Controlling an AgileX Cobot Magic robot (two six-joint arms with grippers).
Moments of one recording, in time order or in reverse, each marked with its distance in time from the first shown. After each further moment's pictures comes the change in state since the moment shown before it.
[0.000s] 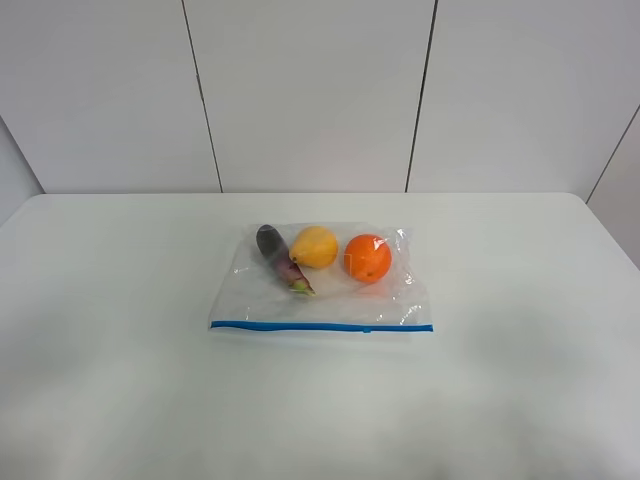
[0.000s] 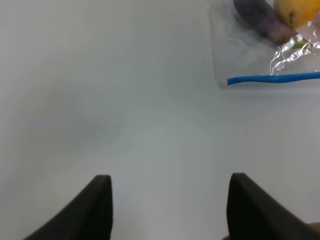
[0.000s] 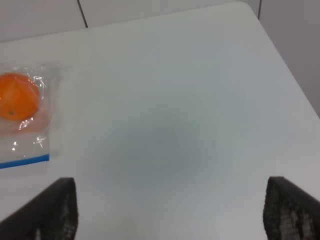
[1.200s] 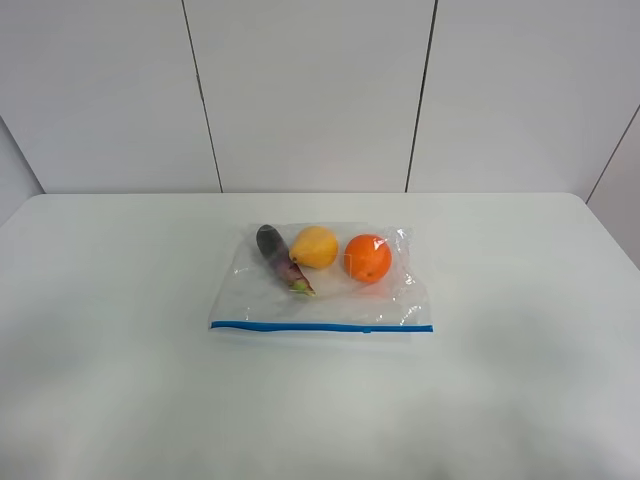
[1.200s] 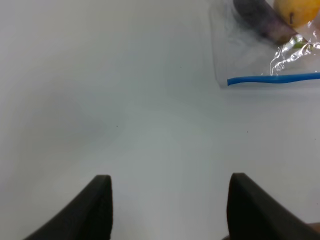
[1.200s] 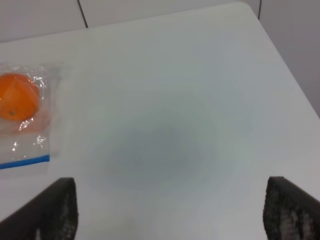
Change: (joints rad) left arm 0.000 0.000 0.000 0.000 0.000 0.000; right arm 0.000 0.000 0.000 0.000 0.000 0.000
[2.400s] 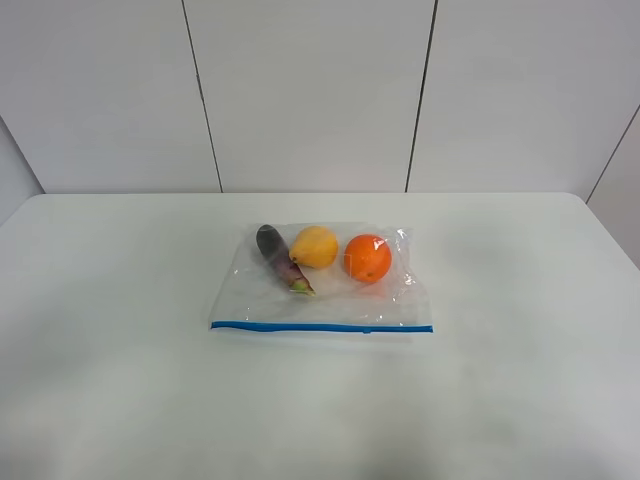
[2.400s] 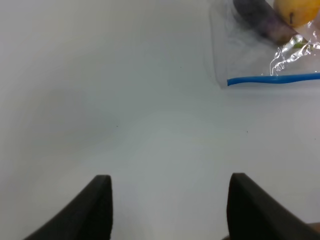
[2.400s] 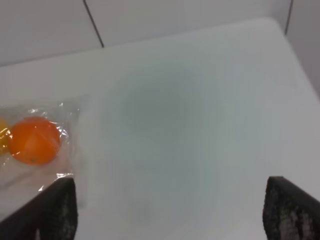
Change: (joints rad) left arm 0.000 0.000 0.000 0.000 0.000 0.000; right arm 0.000 0.694 -0.286 0.086 -0.254 -0.025
